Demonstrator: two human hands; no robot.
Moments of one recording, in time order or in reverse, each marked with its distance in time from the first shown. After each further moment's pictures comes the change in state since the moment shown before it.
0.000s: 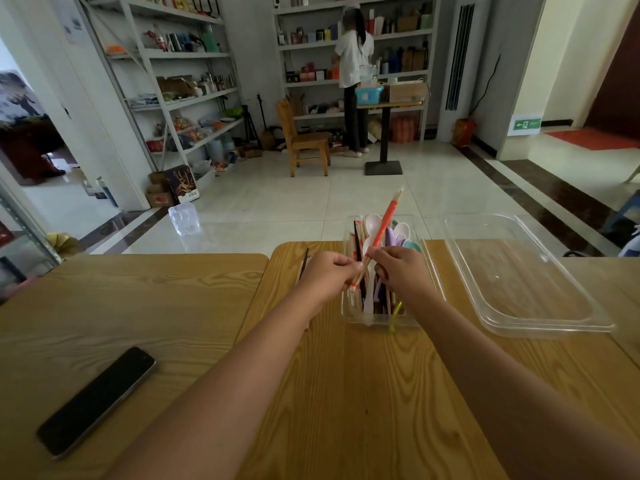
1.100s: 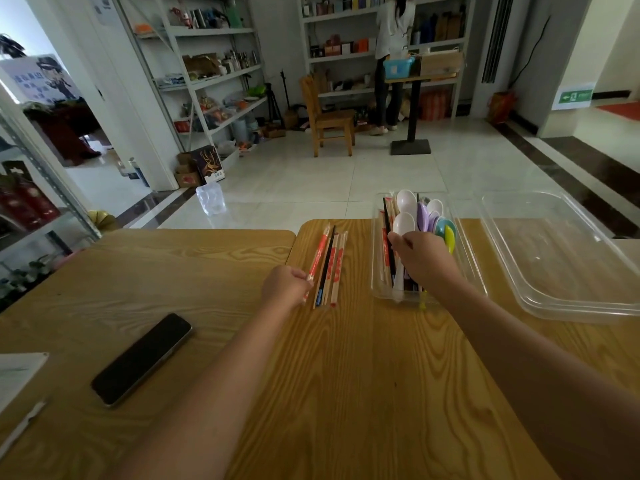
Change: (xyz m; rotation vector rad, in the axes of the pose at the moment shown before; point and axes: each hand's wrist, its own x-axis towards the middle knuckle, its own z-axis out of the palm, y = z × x) left_hand -0.016 -0.098 -0.062 0.207 0.310 -0.335; right_hand -0.001 0.010 0.015 -0.732 -0.024 -0.153
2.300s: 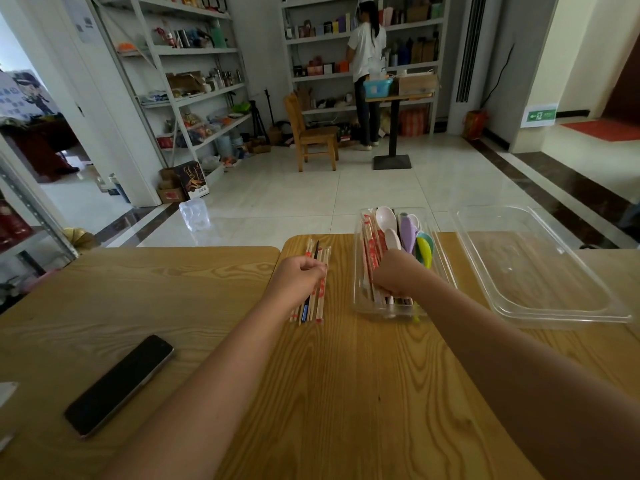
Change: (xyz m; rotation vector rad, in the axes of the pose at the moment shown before) left_hand -0.027 0.055 -0.003 -0.139 -0.145 0.268; right_hand 0.013 -0.019 -0.008 -0.154 -0.302 0.244
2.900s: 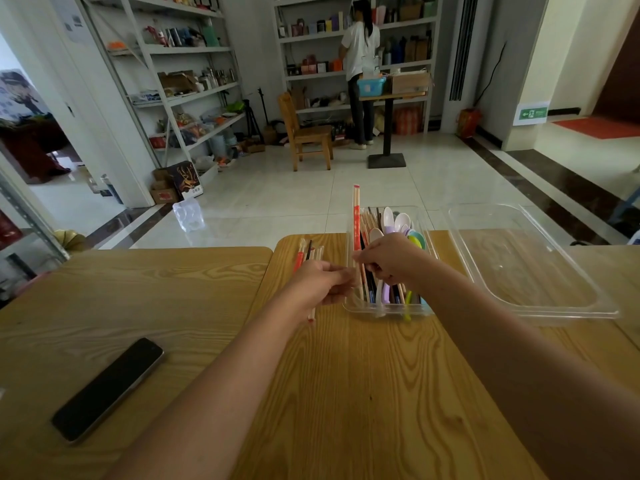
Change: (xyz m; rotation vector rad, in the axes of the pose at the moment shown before) left_hand -0.002 0.019 0.030 -0.337 -0.280 -0.151; right_hand -0.019 -0.008 -0.033 0.480 -0.145 -0.070
